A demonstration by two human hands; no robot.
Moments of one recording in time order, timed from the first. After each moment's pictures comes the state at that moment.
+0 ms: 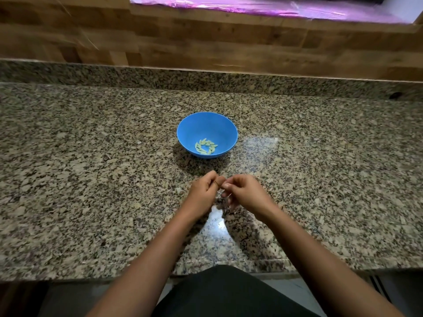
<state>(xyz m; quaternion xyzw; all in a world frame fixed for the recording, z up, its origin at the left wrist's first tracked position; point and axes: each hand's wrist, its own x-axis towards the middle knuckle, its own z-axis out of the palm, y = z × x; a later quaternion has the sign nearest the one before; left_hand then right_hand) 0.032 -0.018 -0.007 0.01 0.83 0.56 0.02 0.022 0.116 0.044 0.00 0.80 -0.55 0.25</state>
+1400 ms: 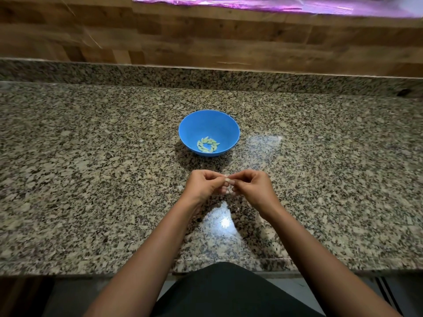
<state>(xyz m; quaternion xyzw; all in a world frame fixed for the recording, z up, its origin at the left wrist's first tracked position) 0.021 -0.015 0.012 -0.17 0.63 0.75 0.12 0.016 0.128 0.031 0.02 0.78 -0.61 0.13</state>
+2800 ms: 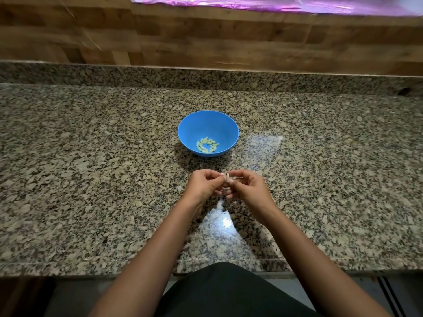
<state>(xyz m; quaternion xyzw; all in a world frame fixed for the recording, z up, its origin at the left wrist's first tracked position) 0.019 -0.009 0.013 -0.17 0.67 0.72 0.10 0.019 0.124 0.021 0.04 0.68 -0.71 0.18</state>
